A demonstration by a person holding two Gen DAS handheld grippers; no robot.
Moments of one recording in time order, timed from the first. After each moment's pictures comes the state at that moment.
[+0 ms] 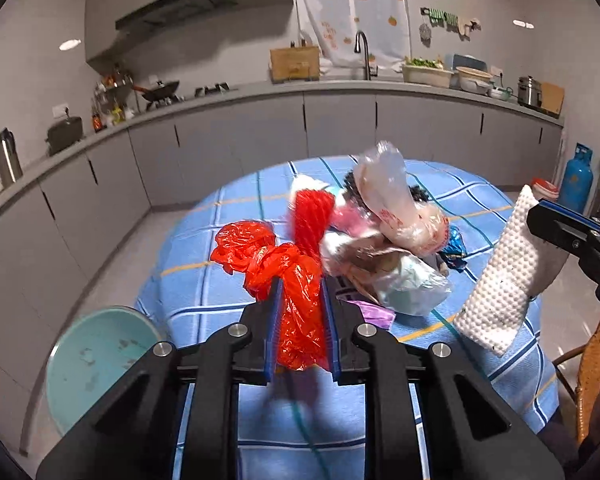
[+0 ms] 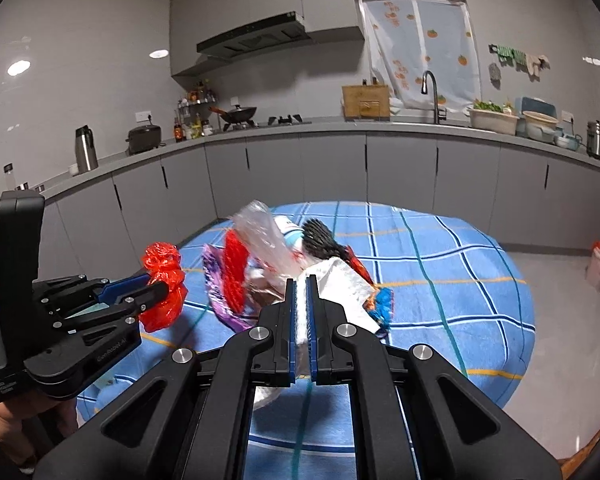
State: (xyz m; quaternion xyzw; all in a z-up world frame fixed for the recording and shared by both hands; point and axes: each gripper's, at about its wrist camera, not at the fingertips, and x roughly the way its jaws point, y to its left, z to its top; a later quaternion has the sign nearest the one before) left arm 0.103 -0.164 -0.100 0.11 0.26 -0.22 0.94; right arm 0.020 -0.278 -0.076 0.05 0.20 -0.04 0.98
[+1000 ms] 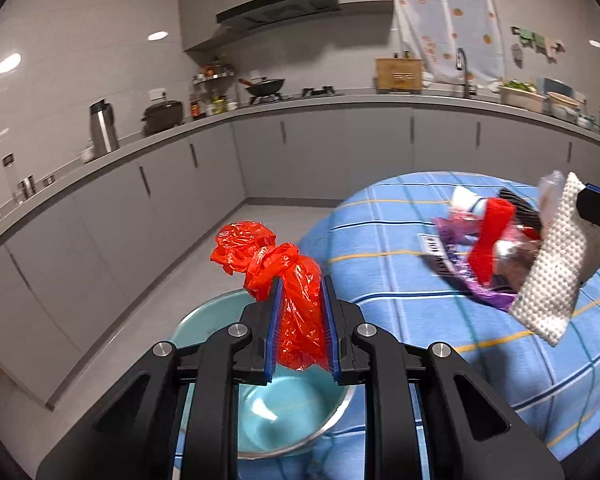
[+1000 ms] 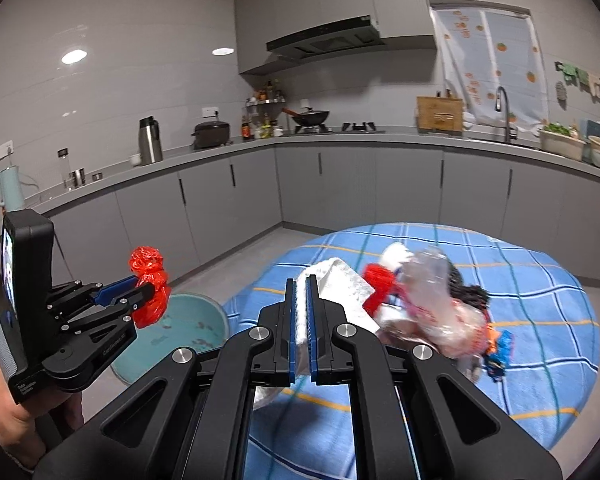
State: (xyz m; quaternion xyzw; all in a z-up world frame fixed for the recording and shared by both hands) left arm 0.132 -0.017 -0.090 0.08 0.25 -0.05 0.96; right arm 0.080 -0.175 -0.054 0.03 0.19 0.07 0.98
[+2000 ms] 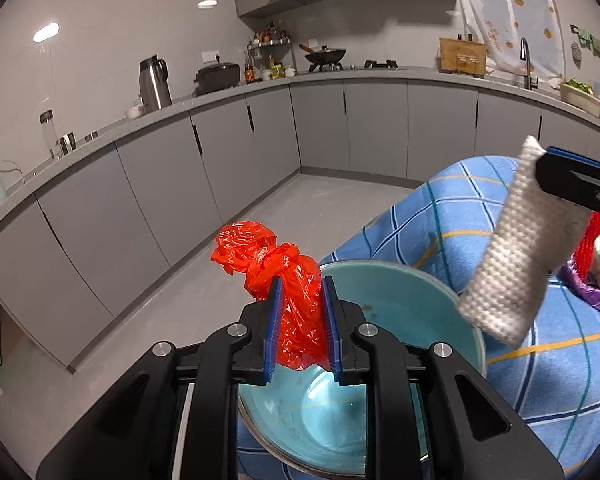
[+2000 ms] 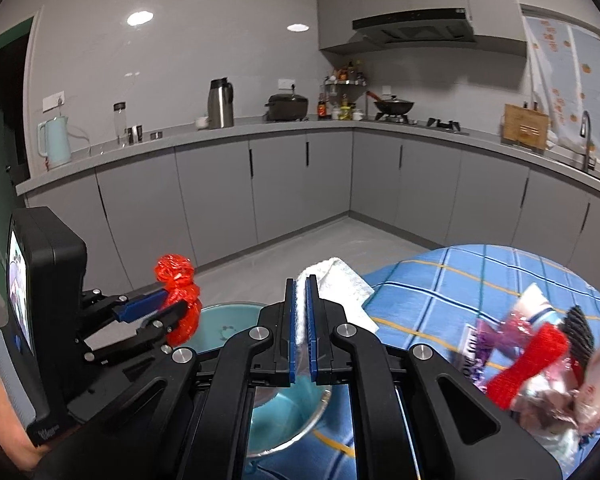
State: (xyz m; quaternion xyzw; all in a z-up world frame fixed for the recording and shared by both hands) left arm 0.182 0.059 -0.123 0.06 0.29 0.04 0.95; right arm 0.175 -0.045 -0.070 -0.03 0.21 0.19 0.96
